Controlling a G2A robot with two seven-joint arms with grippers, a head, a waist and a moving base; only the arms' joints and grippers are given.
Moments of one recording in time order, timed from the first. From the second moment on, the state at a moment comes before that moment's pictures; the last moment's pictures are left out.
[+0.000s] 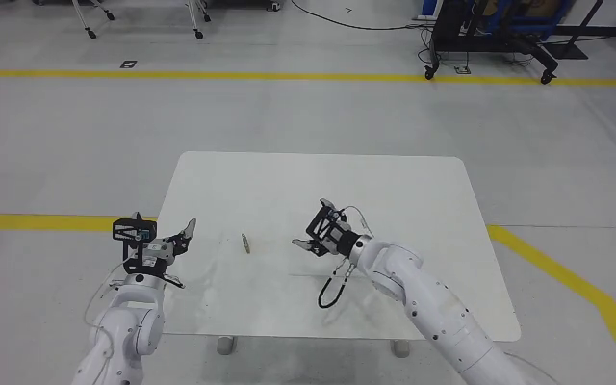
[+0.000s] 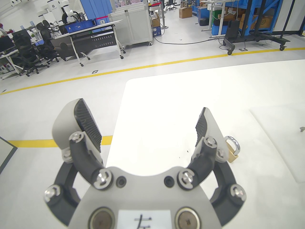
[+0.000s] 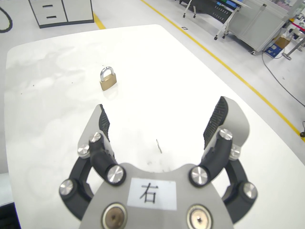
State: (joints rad) left arm 1.73 -1.15 -1.60 -1.80 1.33 0.00 0.00; right arm -1.20 -1.25 0.94 -1.45 -1.37 -0.38 0.13
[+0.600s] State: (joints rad) left arm 1.73 -1.15 -1.60 -1.80 1.33 0.00 0.00; right arm -1.09 -1.27 0.89 -1.20 -1.33 -0.53 0.27
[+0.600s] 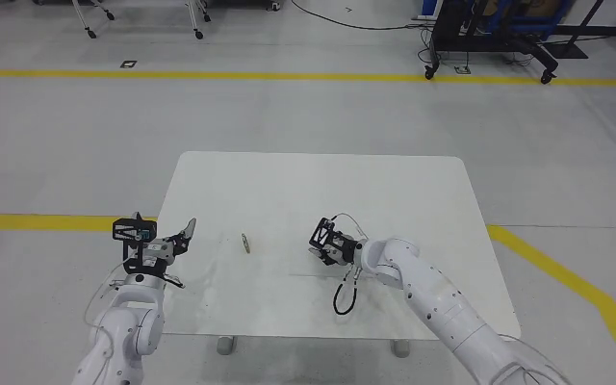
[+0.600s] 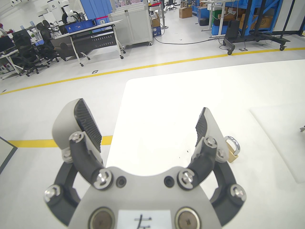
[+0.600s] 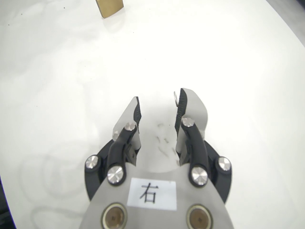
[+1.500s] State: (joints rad) left arm 1.73 -1.15 -1.60 -1.80 1.33 0.00 0.00; right arm -1.04 -1.29 0.86 -1.15 -1.39 -0.48 0.25
